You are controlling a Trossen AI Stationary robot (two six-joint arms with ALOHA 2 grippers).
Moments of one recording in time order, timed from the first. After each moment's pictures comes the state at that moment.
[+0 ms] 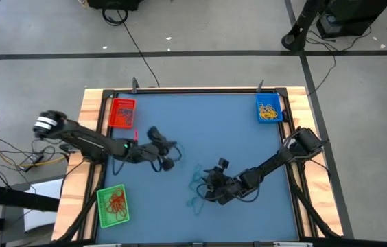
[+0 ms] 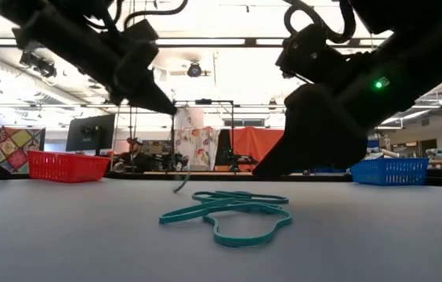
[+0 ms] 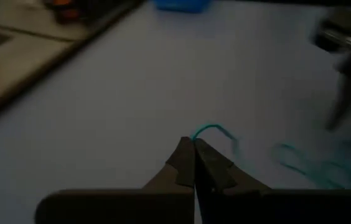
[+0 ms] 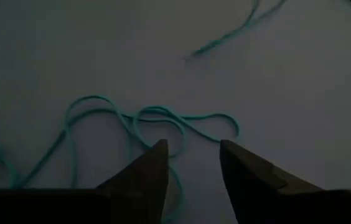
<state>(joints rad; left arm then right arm) -0.21 1.37 0.58 0.23 -0.61 -0.28 0.49 1.94 0.94 0.12 0.76 0.54</state>
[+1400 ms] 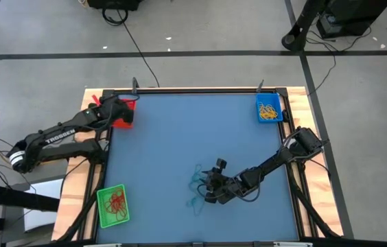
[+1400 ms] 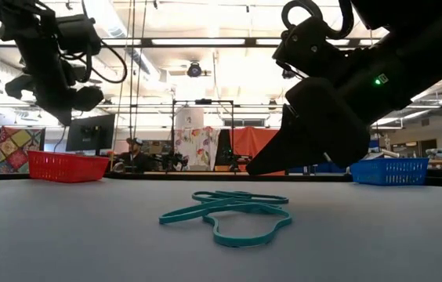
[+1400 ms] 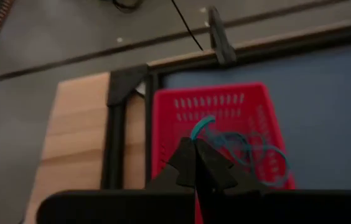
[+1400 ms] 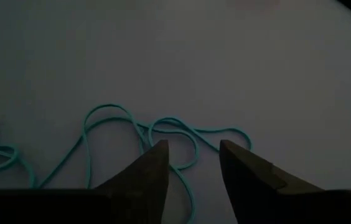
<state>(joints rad) 0.62 0.79 0.58 -0.81 -0.73 -0.60 0.48 1.95 0.92 0.21 0.74 0.44</state>
